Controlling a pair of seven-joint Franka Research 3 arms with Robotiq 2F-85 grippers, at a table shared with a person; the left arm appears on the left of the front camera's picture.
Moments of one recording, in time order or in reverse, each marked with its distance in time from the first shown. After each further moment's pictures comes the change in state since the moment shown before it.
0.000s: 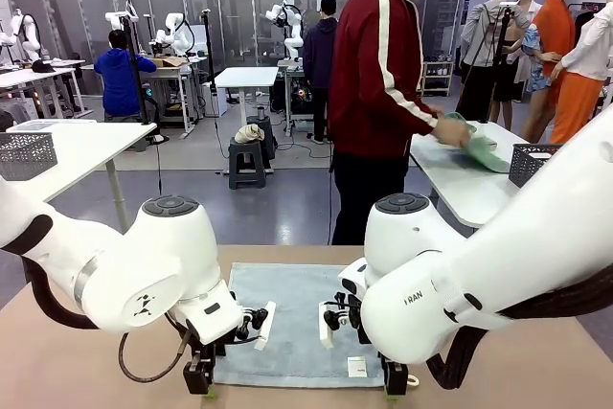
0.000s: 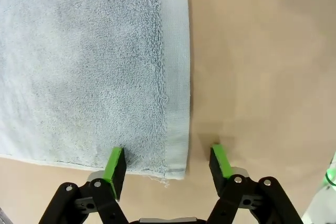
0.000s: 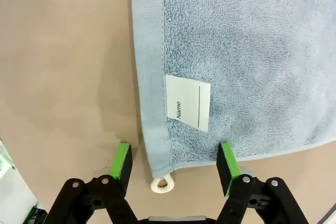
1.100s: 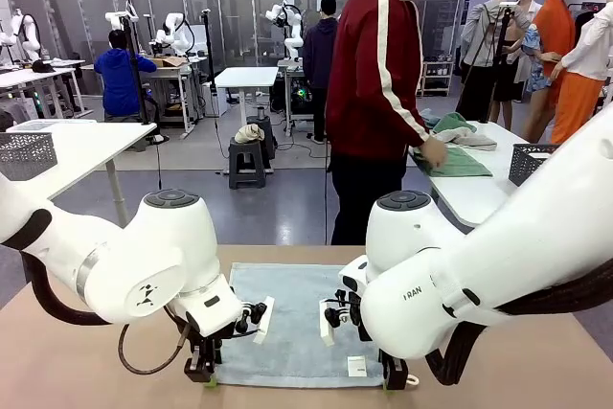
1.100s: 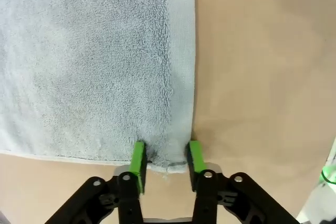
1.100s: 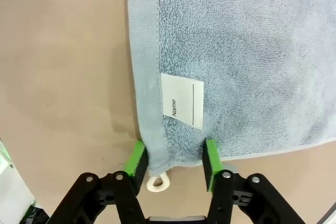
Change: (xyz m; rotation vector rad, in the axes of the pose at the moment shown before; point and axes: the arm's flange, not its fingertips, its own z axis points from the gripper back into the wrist) left arm -0.003 0.007 0.004 -0.025 0.006 0.020; right arm -0.001 -0.004 0.002 0.001 -0.008 0.011
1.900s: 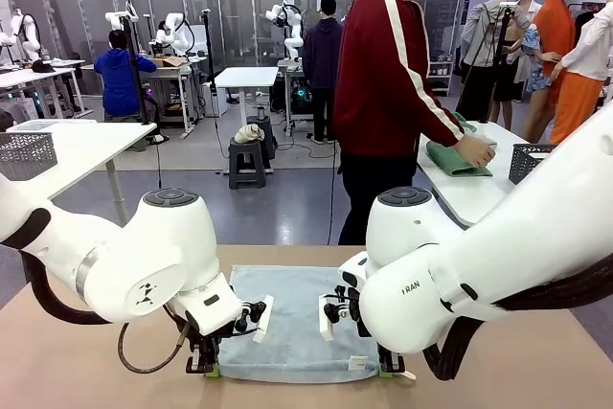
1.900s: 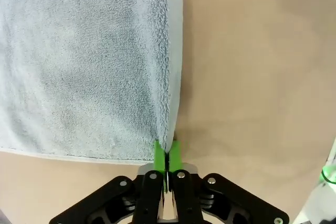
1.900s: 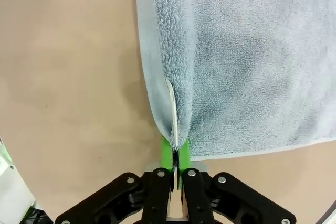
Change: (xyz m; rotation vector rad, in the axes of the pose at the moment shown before) left arm -0.001 0.001 0.002 0.002 0.000 0.003; right arm 0.000 -0.004 0.004 -0.001 -0.013 -0.005
